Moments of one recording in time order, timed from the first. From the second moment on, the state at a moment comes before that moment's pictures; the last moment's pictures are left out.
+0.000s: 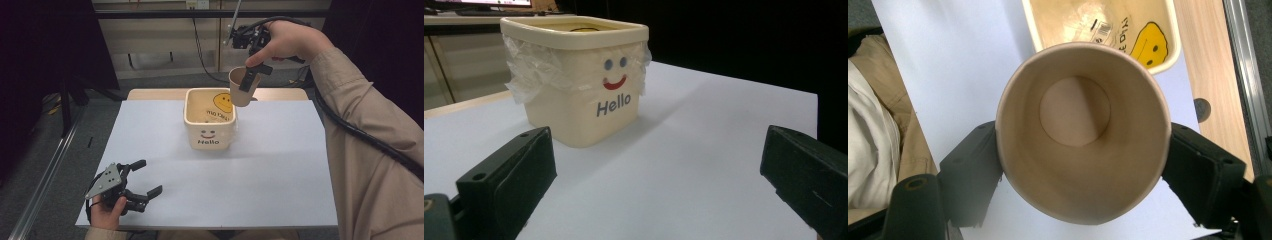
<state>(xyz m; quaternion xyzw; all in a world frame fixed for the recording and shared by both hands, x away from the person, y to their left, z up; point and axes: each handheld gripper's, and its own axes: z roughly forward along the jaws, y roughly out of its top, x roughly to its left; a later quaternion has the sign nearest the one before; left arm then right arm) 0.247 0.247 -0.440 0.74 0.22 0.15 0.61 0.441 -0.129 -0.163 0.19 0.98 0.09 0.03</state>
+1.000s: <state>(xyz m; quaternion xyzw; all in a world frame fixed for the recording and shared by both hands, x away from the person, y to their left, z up) 0.246 0.251 -0.440 0.74 0.22 0.15 0.61 0.470 -0.091 -0.193 0.17 0.98 0.10 0.02</state>
